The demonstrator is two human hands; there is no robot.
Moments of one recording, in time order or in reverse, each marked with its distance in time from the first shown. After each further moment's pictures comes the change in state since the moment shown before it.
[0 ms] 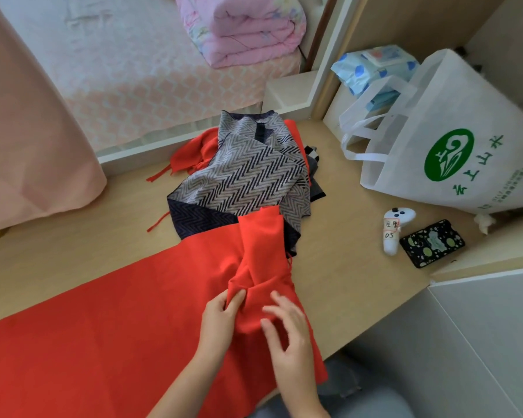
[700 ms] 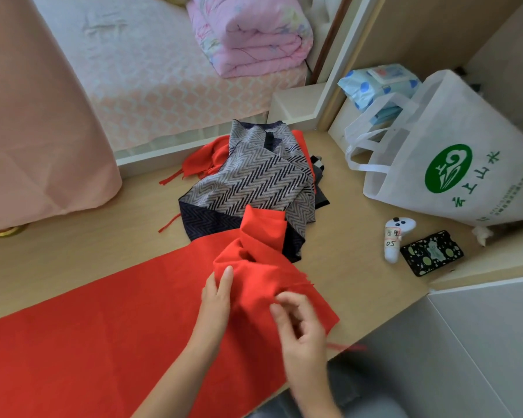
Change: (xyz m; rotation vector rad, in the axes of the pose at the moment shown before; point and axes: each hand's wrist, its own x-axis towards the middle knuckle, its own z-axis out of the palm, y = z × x) left_hand -0.001 0.034 -0.018 -0.108 0.080 -0.143; right_hand 0.013 -0.077 -0.026 0.348 0.023 0.125
